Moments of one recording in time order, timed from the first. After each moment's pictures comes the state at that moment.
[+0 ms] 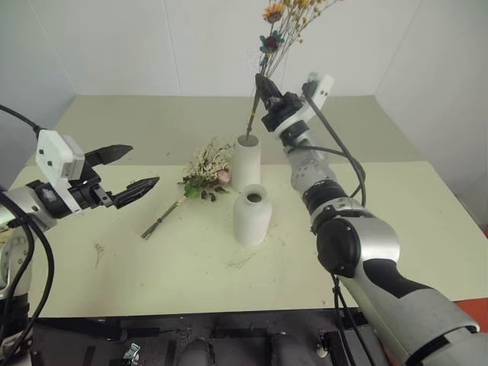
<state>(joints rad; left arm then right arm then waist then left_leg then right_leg) -0.31 0.87 0.43 -0.21 -0.58 0.44 -0.95 -1.40 -0.05 -0.42 1.27 0.44 -0.29 0.68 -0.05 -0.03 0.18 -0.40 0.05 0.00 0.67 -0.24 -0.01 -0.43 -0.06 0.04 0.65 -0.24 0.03</state>
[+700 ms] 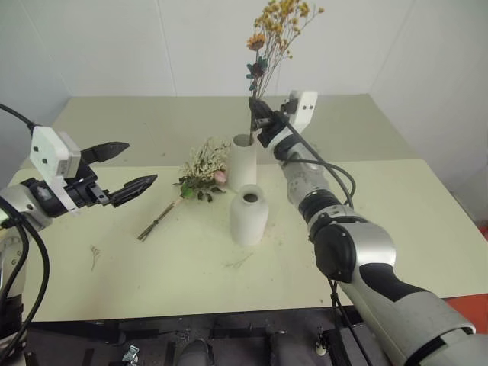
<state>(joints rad) -0.30 0.89 0.44 -0.23 -0.60 0.44 -0.93 -1.36 -0.03 -0.37 1.33 0.25 -0.38 0.59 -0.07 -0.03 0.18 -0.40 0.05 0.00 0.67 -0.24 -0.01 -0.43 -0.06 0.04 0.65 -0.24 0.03</state>
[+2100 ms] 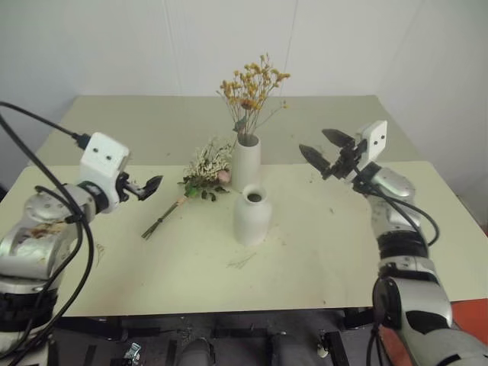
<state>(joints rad) -0.53 0.81 0.13 -0.37 -0.37 0.97 -0.41 -0.75 -0.48 -0.18 0.38 0.23 0.16 0.82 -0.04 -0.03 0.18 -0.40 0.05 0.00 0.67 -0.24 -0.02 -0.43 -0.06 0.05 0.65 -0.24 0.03</state>
